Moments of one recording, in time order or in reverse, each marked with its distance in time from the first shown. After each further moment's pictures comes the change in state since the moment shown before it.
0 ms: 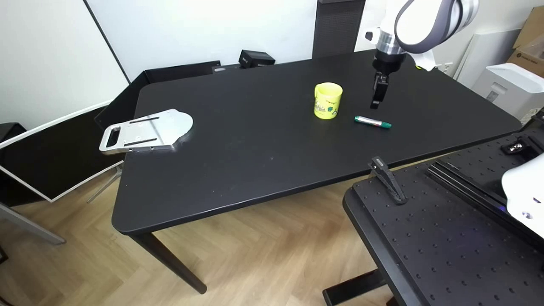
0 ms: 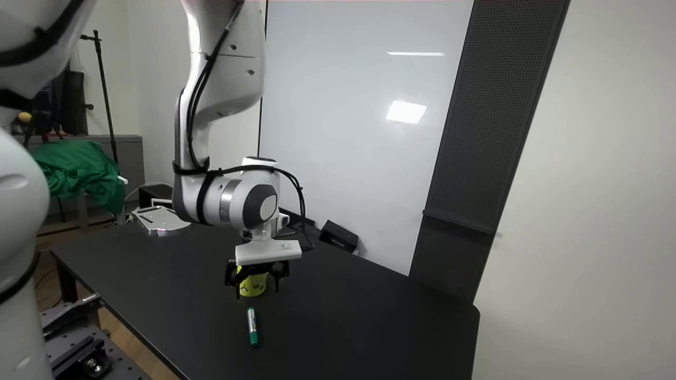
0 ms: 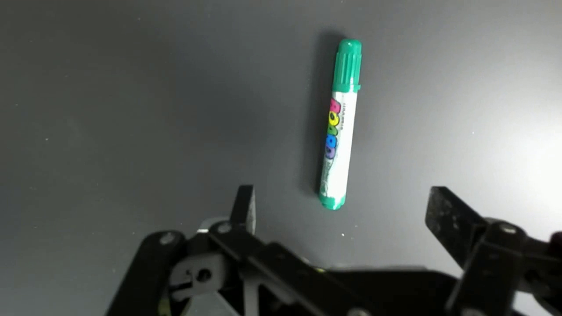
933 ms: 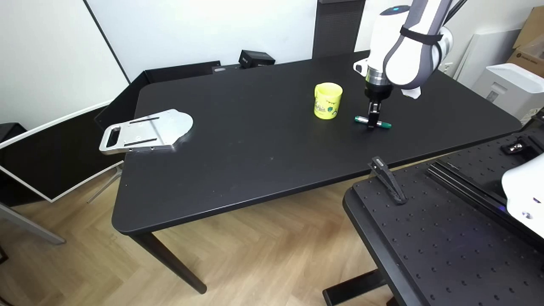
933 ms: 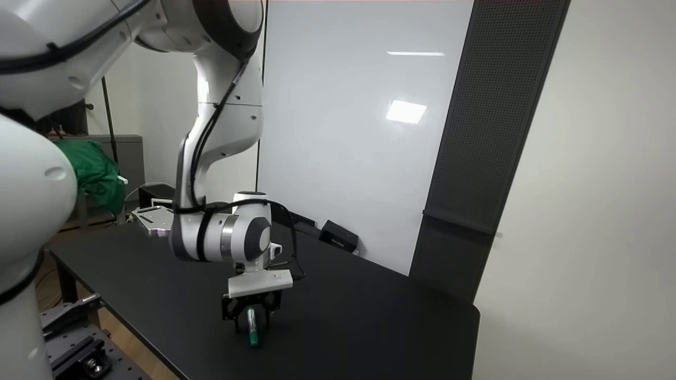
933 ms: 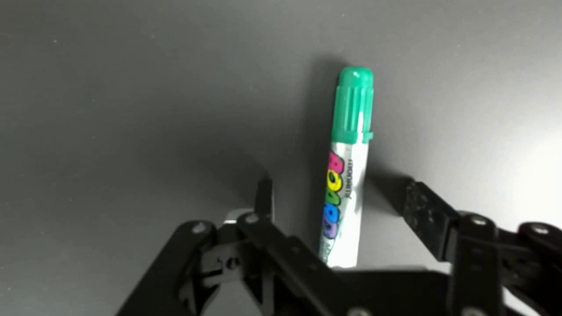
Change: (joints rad) arm 0.192 0.251 -0.152 0.116 -0.069 0.068 0.147
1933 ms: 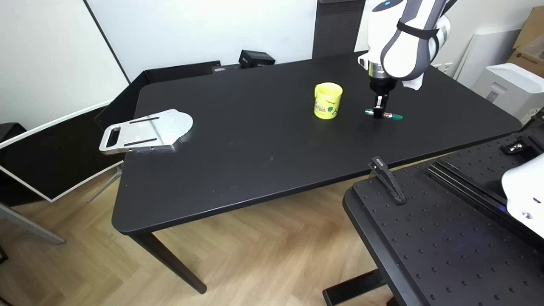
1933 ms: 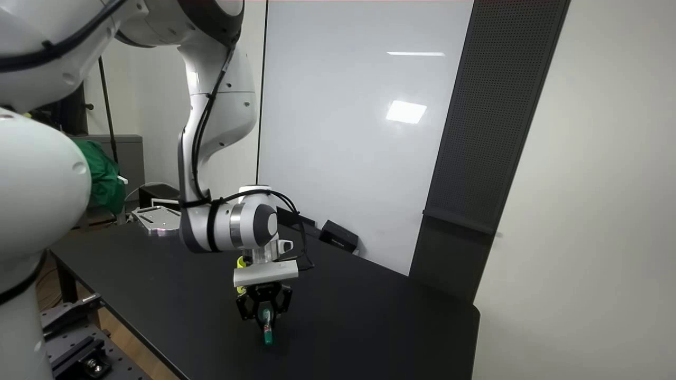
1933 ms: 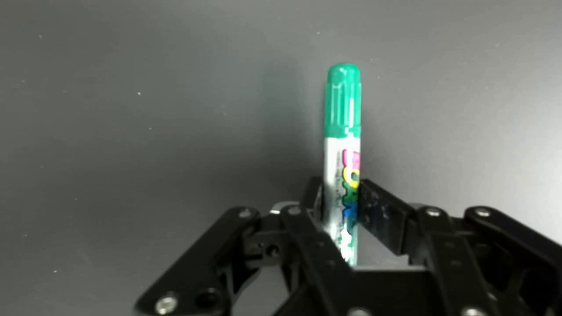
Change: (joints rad) arm 0.147 -0.033 -0.148 0.029 0.000 -0.153 0.157
